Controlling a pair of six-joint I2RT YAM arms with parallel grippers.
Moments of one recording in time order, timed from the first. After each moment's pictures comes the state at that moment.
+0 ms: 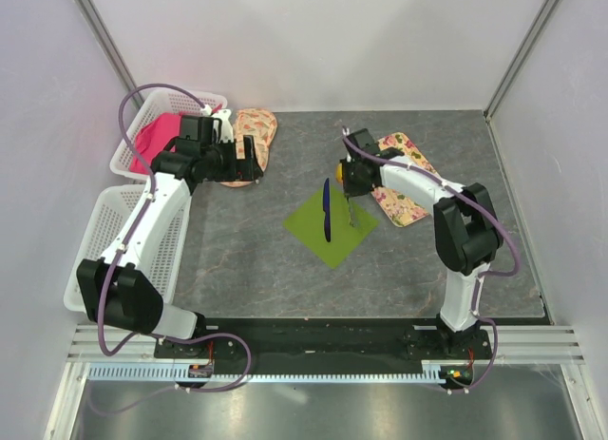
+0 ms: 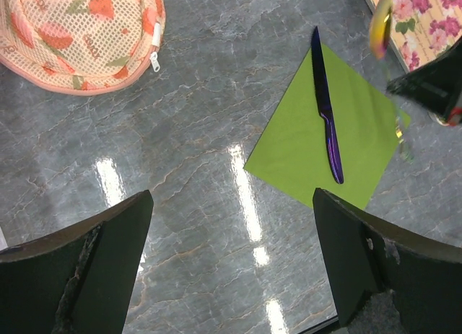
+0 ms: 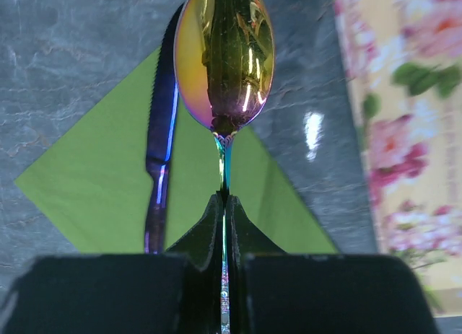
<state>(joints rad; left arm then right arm) -0.21 1.43 1.35 -0.67 0.22 -0.19 0.44 1.93 1.49 -0.57 0.02 0.34</state>
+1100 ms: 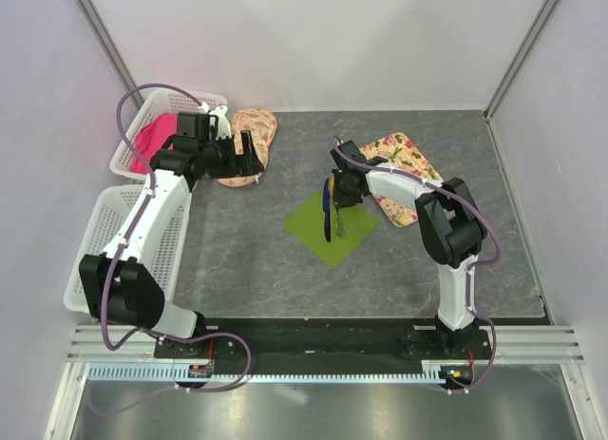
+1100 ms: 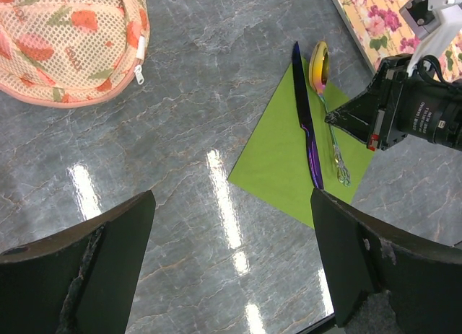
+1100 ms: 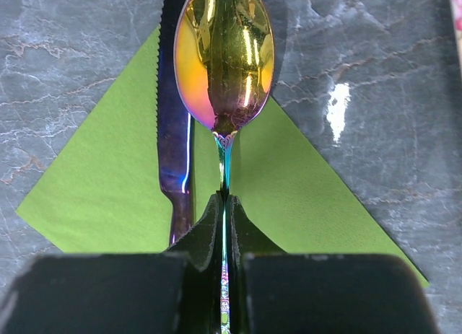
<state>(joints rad) -0.18 1.46 1.36 -0.63 0.29 -0.23 0.53 2.03 1.46 -0.50 0.04 0.54</state>
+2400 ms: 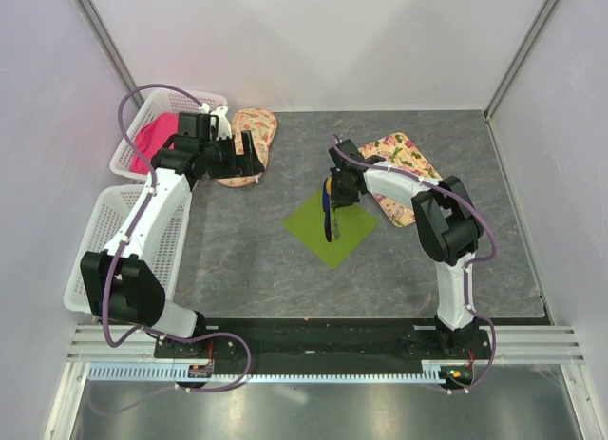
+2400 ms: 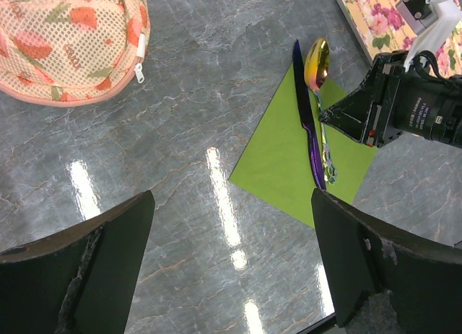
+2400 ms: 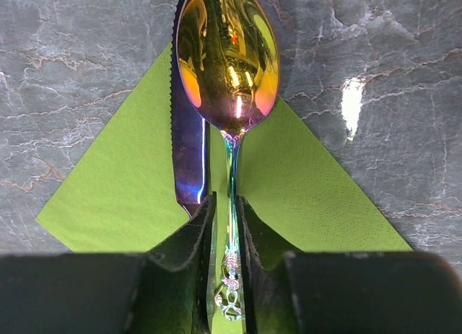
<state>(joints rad) -0.17 1.47 1.36 -0.63 0.30 -0.23 0.53 2.06 1.50 -0.50 0.02 0.57</state>
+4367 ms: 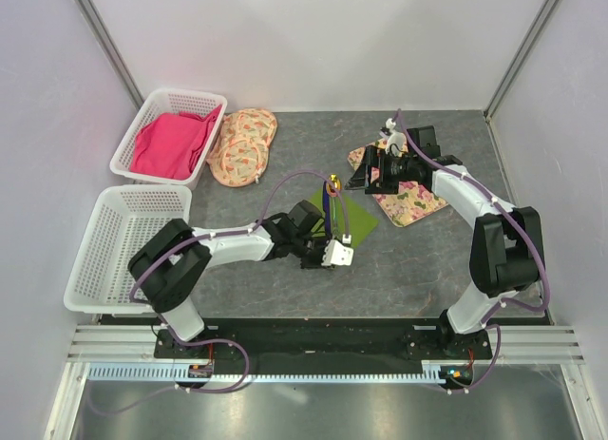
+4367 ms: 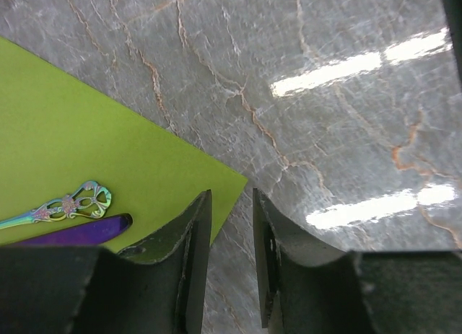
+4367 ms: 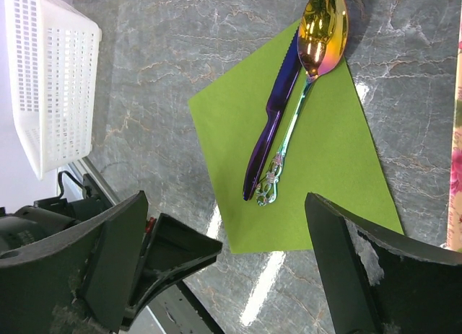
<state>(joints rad) -0.86 1.67 0.88 -0.11 0.55 0.86 0.20 1.68 1.22 -0.36 -0.70 0.36</state>
